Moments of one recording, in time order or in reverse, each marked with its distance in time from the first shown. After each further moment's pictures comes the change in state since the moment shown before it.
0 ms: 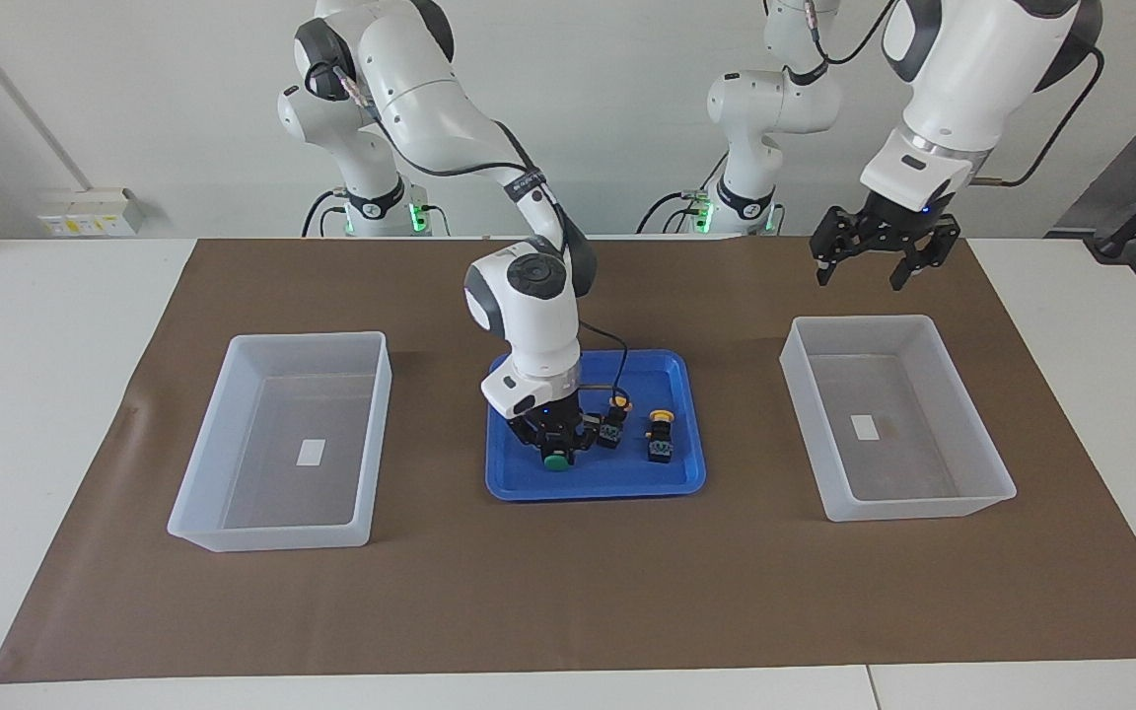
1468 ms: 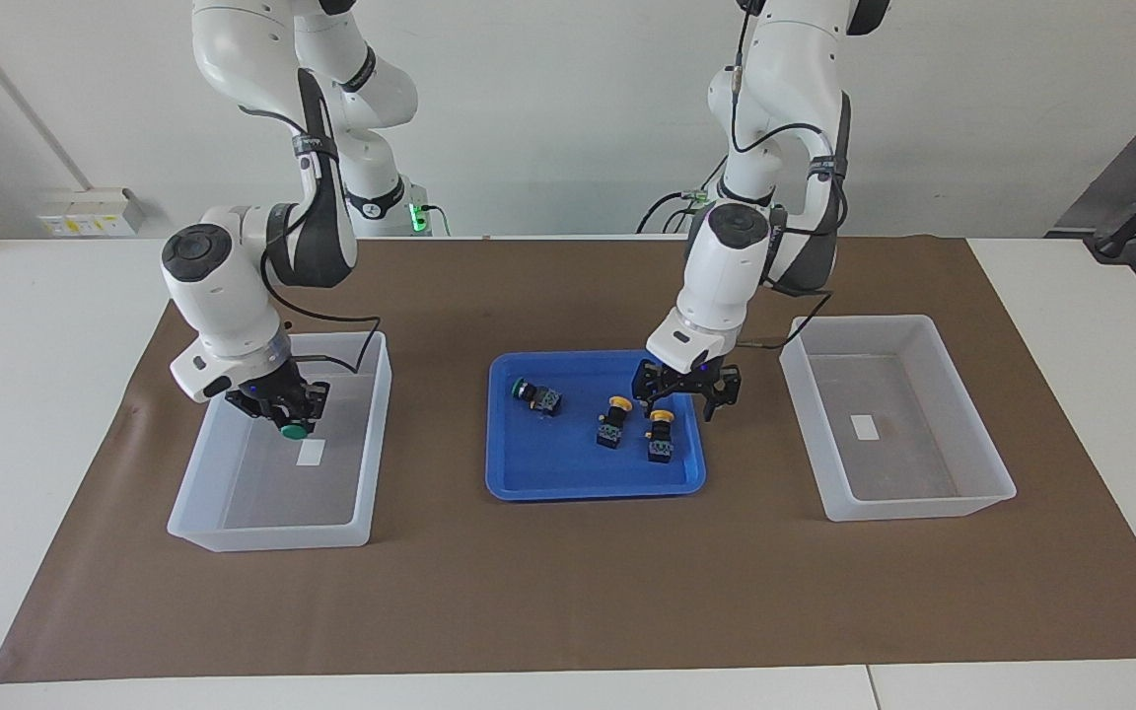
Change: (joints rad) left arm -0.265 0.353 -0.001 -0.235 0.082 0.714 -0.396; right arm -0.509 -0.377 -0.017 -0.446 0.001 -0.086 -0.726
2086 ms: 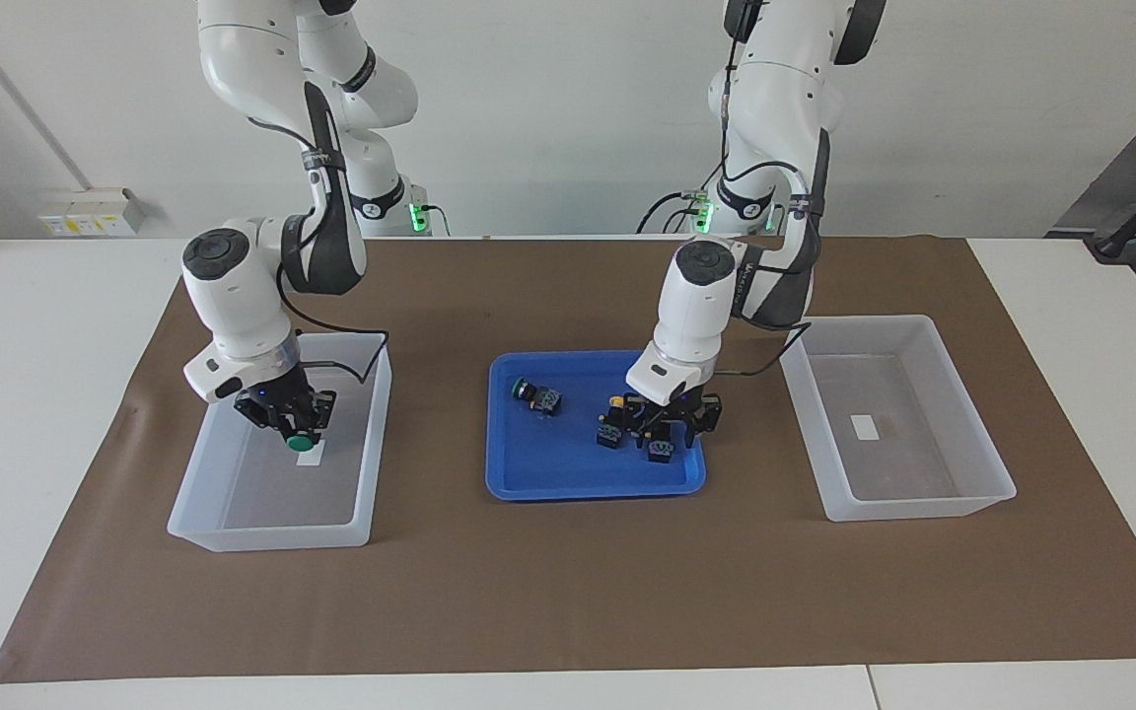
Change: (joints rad) left arm -0.014 0.089 0.001 0.050 0.042 0.028 -0.059; right arm -0.002 0.020 0.004 -0.060 0.000 0.192 0.000
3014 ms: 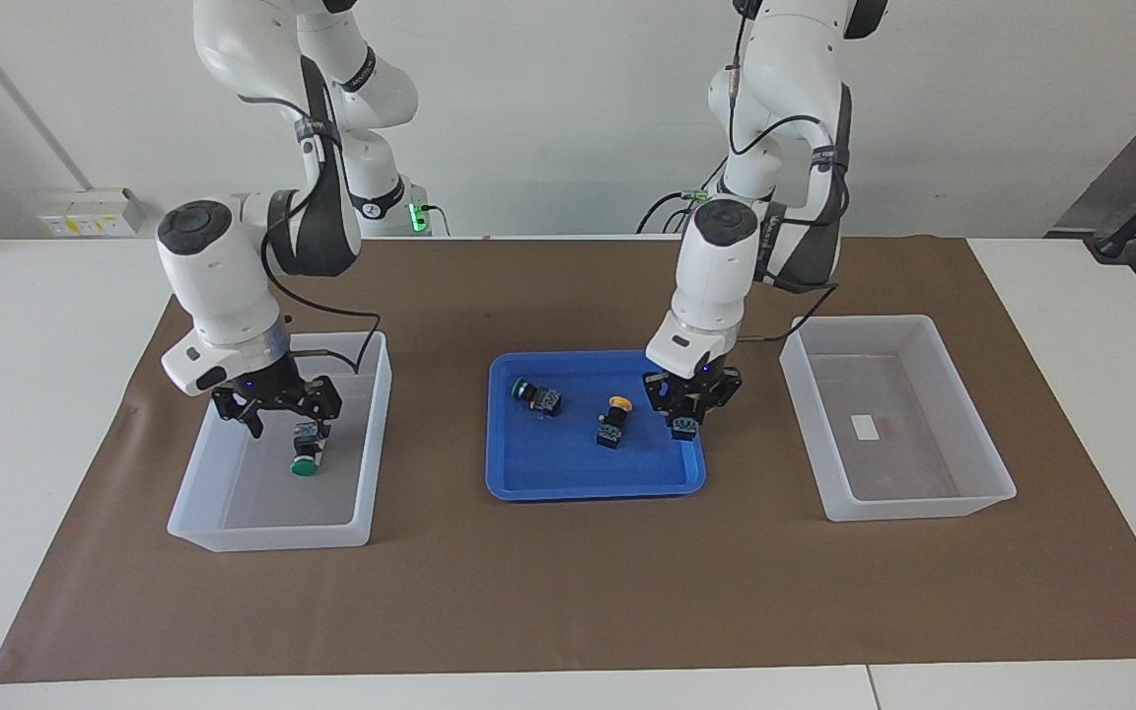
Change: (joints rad) left arm 0.029 -0.170 0.028 0.013 0.002 -0.205 -0.039; right arm 0.005 -0.062 0.051 0.215 0.012 -0.300 0.006
